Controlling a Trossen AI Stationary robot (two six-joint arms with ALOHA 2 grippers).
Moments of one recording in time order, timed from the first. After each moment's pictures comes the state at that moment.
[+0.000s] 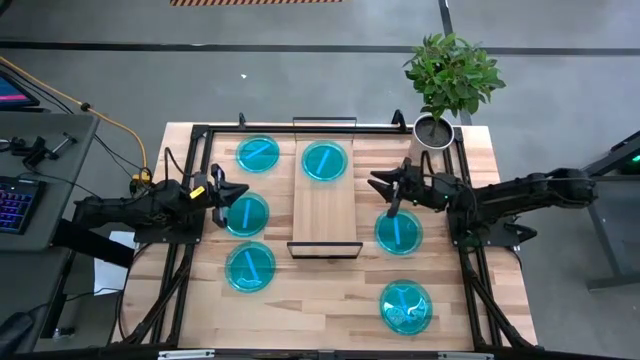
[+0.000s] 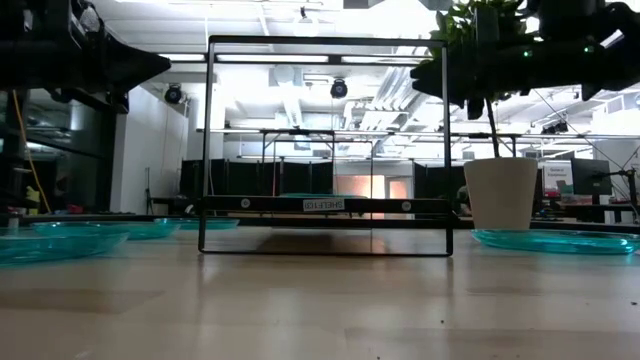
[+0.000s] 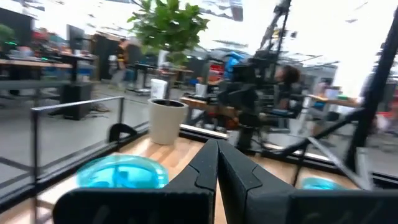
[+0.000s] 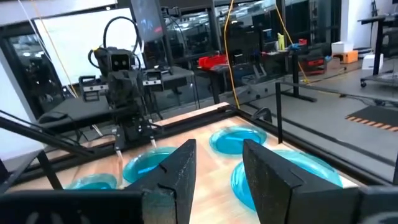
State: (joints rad) left arm 0.03 0.02 0.01 0.18 -0.24 -0.12; right arm -0.10 1.06 0.25 0.87 0.23 0.16
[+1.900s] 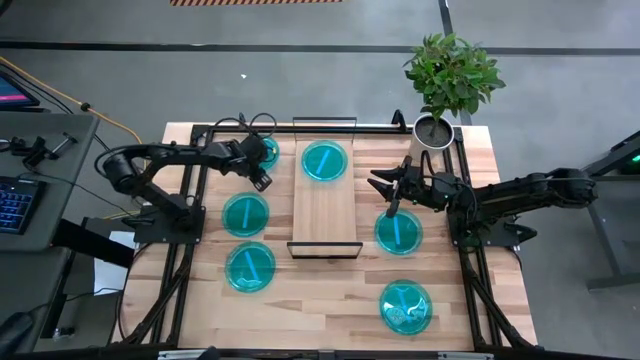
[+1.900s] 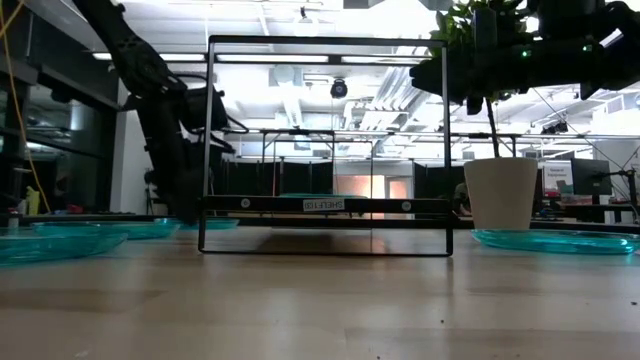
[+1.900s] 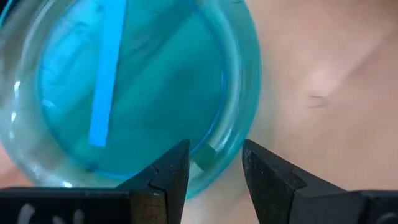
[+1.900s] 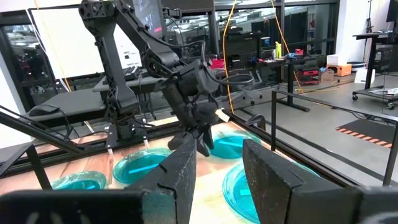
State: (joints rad) left arm 0.66 1.51 0.66 -0.34 -0.17 -0.03; right arm -0.10 1.06 0.25 0.88 0.24 0.10
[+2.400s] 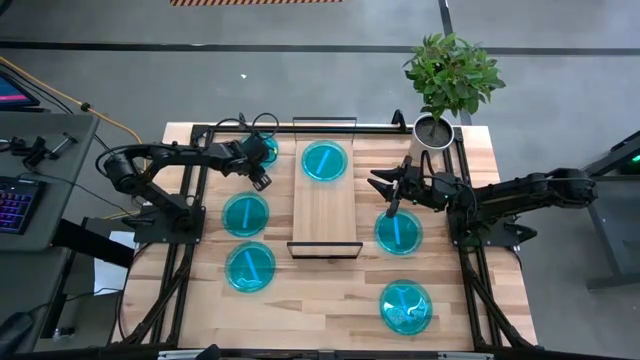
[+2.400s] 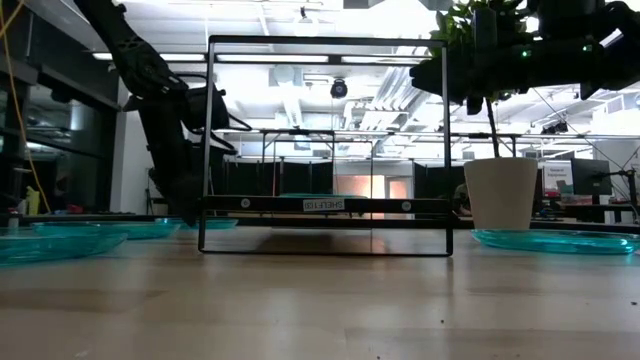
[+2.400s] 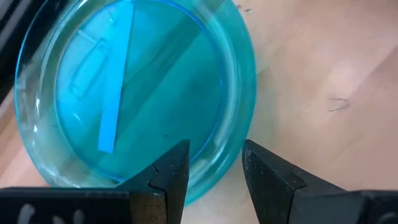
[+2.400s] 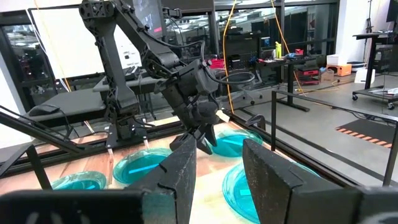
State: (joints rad) left arm 0.65 1.51 0.66 -0.31 -0.24 0.05; right arm -0.10 1.06 0.25 0.88 0.24 0.10
